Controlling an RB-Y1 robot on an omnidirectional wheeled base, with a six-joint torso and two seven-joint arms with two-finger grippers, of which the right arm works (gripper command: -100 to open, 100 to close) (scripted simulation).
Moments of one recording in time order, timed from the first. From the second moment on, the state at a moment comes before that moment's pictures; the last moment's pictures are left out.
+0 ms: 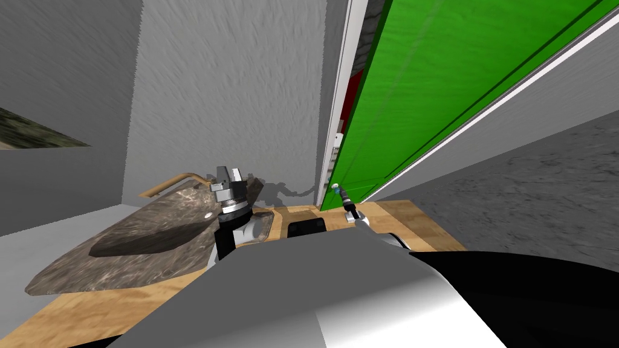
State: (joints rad) arm -0.06 -0.31 -0.09 -0.63 0.07 -0.92 0.06
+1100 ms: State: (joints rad) arm -0.08 -0.31 -0.08 -0.59 0.05 -0.94 0.02
